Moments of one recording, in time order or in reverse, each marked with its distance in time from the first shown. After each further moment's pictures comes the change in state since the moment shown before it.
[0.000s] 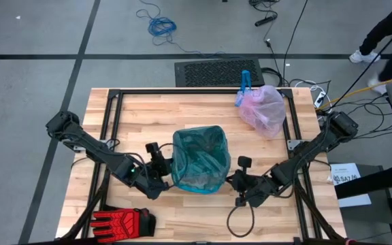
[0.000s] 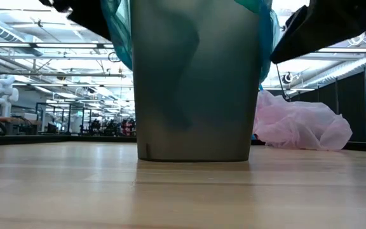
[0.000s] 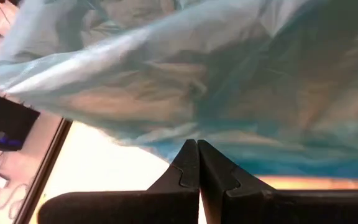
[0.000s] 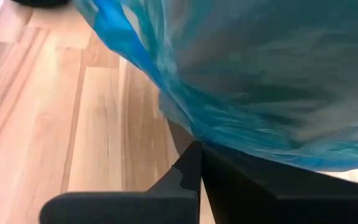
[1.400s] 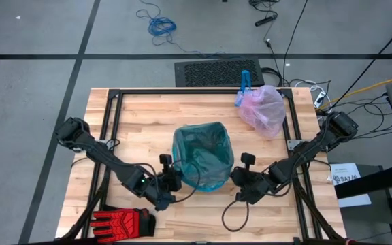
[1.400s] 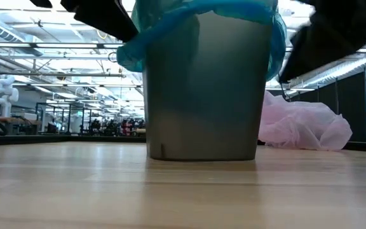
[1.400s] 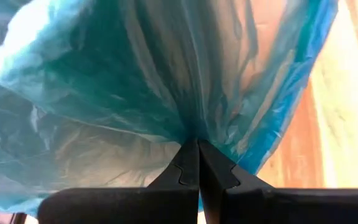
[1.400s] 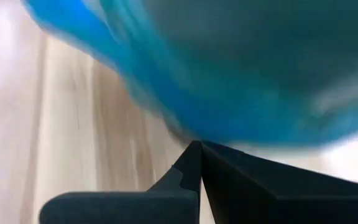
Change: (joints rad) left arm -0.041 0.156 0.066 0.181 0.048 0.196; right arm -0.027 0.002 0.000 -0.132 -0.024 0.114
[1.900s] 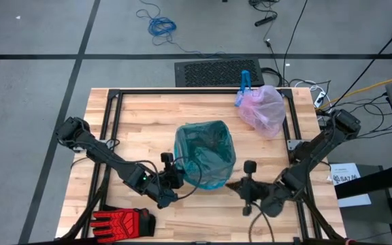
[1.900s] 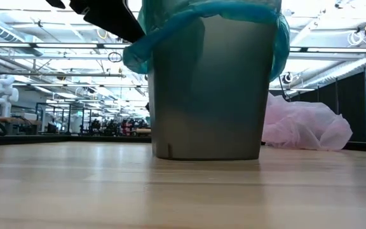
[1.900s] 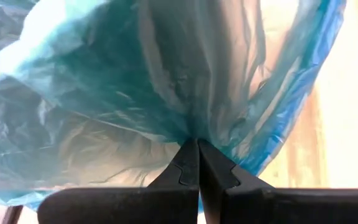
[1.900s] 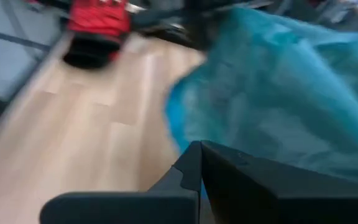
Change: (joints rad) left arm 0.033 -0.003 0.000 0.027 0.010 -0.002; right arm 0.167 -0.056 0.072 0.208 0.193 -0.339
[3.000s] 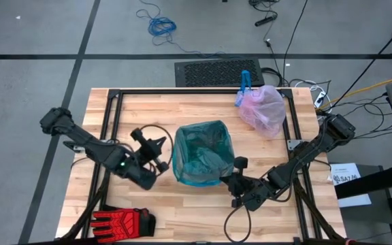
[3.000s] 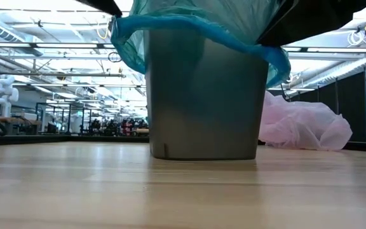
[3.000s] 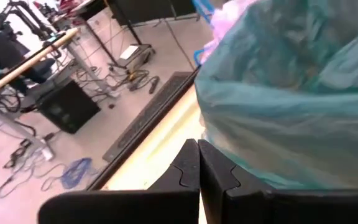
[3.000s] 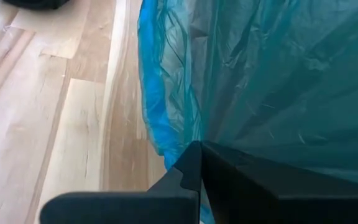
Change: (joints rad) left arm 0.021 -0.279 -0.029 -0.371 -0.398 -0.459; right arm -0.138 0.120 0.000 -0.063 -0.081 0.075
